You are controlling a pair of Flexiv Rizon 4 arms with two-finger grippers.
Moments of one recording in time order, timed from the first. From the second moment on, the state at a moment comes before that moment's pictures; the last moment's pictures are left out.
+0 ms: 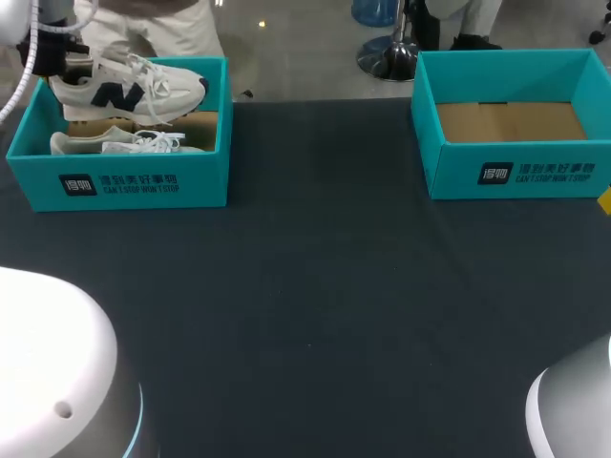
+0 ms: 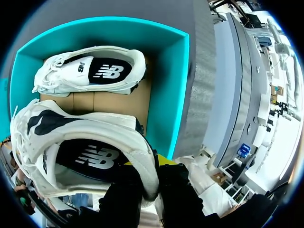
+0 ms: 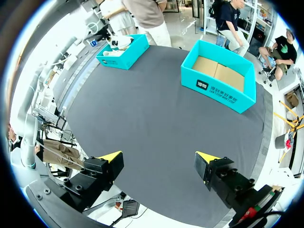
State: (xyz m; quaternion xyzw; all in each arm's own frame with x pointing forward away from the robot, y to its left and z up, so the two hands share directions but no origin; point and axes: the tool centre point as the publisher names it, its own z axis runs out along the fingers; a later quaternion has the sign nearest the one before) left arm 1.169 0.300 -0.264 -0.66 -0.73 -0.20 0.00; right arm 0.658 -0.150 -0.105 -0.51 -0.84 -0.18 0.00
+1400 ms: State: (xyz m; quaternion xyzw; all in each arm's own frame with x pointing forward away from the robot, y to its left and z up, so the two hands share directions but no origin) left arm 1.184 0.296 -0.363 -0.65 -0.74 -0.19 0.05; right arm 0.657 -0.150 -0.105 -0.51 -0.84 -0.18 0.00
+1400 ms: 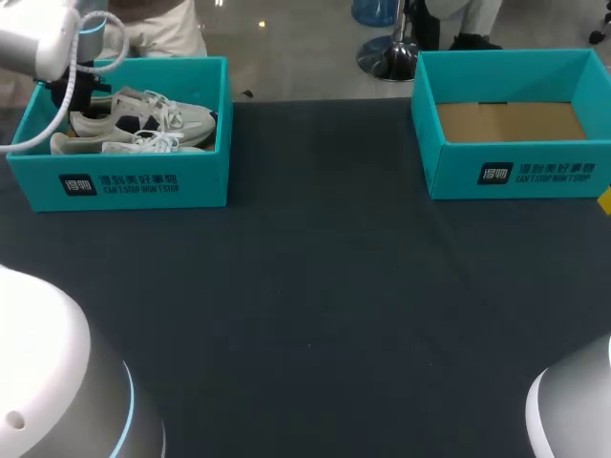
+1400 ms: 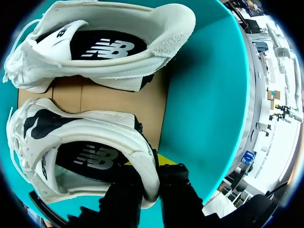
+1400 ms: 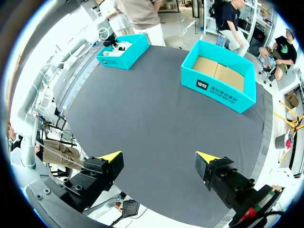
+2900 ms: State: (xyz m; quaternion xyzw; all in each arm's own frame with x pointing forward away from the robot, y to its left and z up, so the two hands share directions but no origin) left arm 1.155 0.289 -0.268 -0.66 -0.75 -0.11 0.00; right arm 0.658 -0.150 -0.105 -0.51 -0.84 -0.18 0.00
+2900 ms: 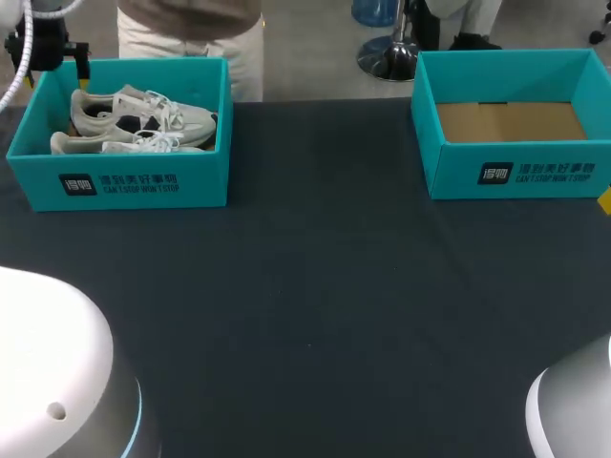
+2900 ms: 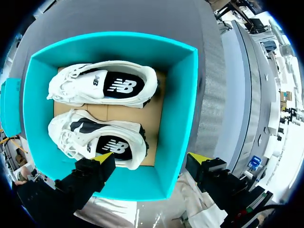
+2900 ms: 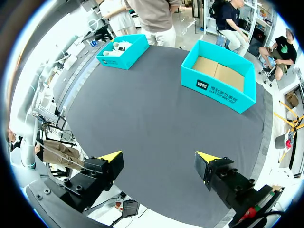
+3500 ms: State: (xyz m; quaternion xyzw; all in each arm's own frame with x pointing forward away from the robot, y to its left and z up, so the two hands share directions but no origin) left arm 1.119 0.288 -0.223 -0.68 -0.73 -0.08 -0.01; right arm 0.658 -0.150 -0.105 -0.51 -0.84 -0.18 0.00
